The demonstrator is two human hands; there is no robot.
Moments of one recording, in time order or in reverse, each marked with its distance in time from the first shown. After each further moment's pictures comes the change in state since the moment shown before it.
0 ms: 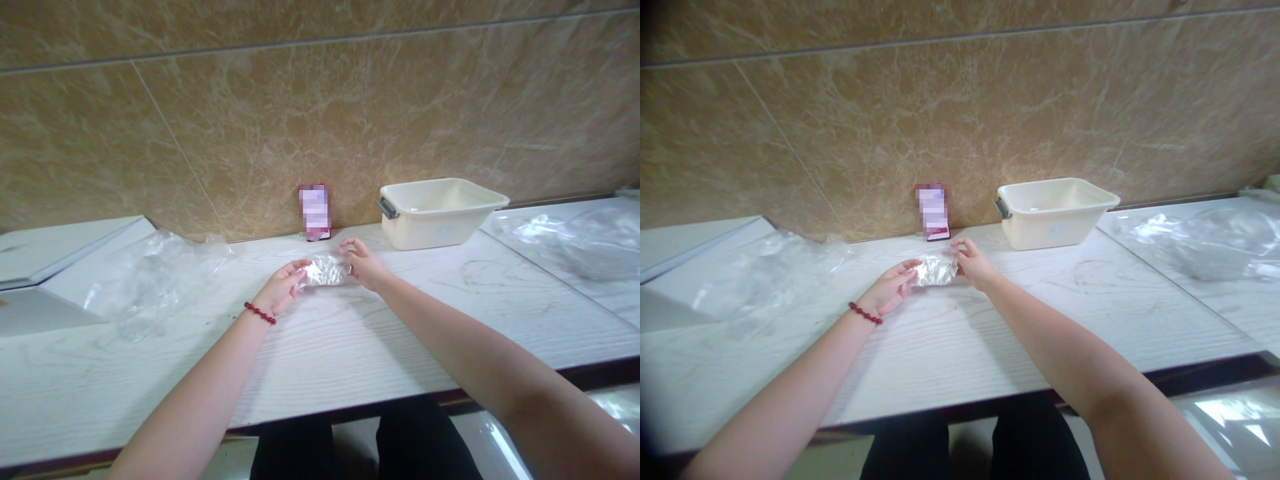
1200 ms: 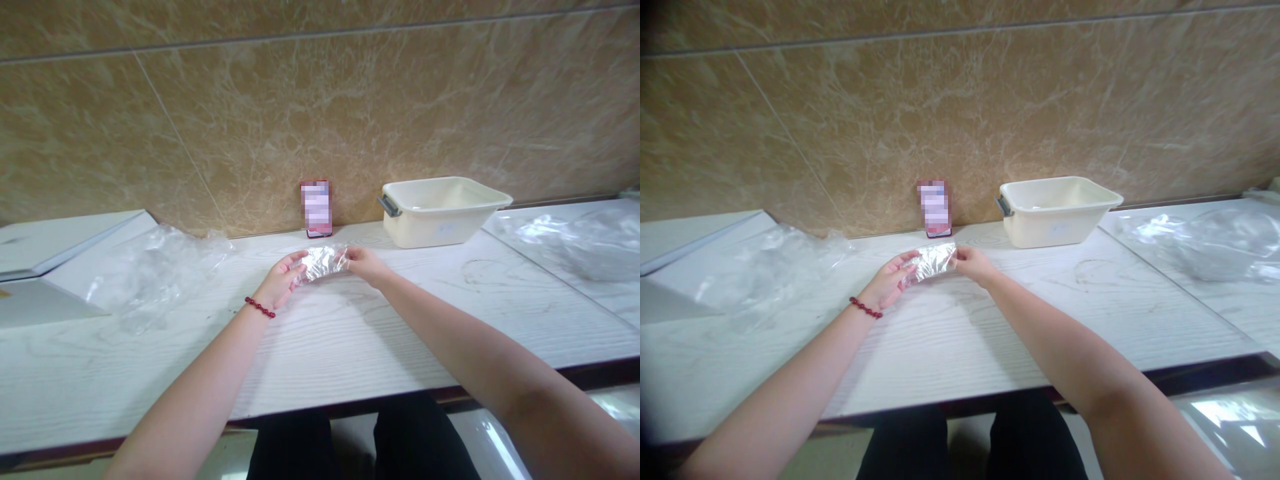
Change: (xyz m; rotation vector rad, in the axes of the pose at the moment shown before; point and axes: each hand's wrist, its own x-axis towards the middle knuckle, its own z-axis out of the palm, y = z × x) left_hand -0.002 0.004 0.004 0.090 0.029 0.115; right_hand 0.006 0.012 -0.011 -0.521 -0.031 -0.142
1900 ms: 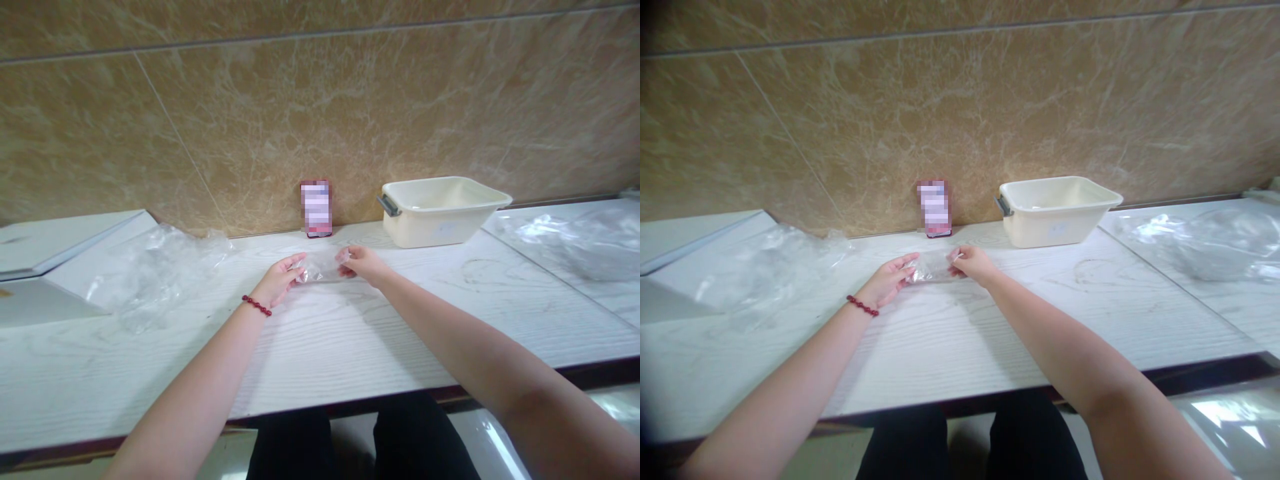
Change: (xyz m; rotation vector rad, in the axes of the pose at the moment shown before) left_hand 0.004 -0.001 -0.009 0.108 0.029 -0.070; right_hand -0.004 -0.013 0.000 0.093 -0.008 0.268
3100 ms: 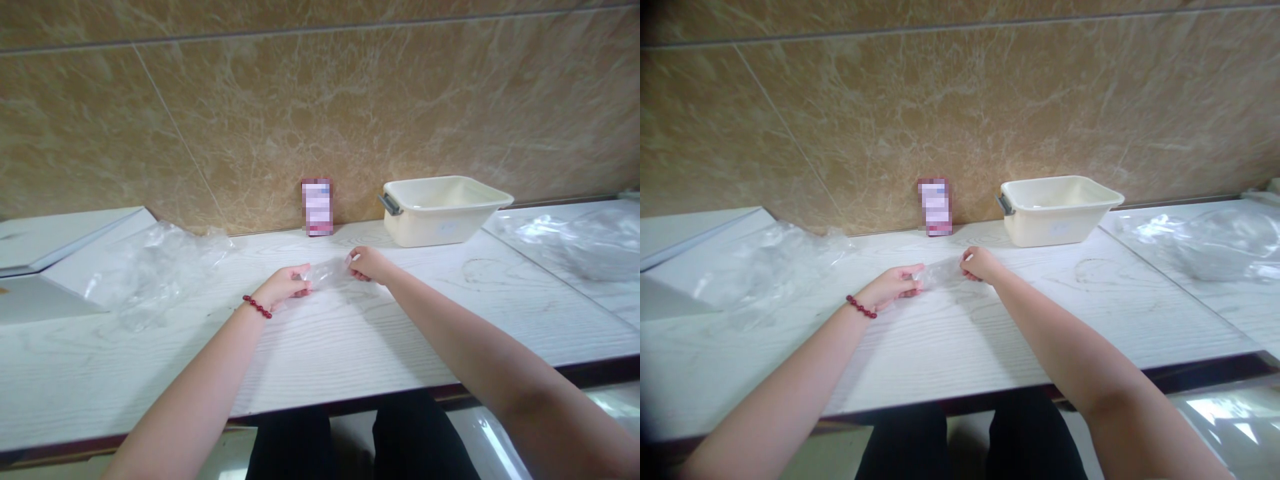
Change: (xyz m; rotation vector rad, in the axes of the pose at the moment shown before) left_hand -0.015 0.006 0.007 0.236 -0.029 -0.224; right_hand 0.007 0.006 -0.015 -0.507 0.069 0.159
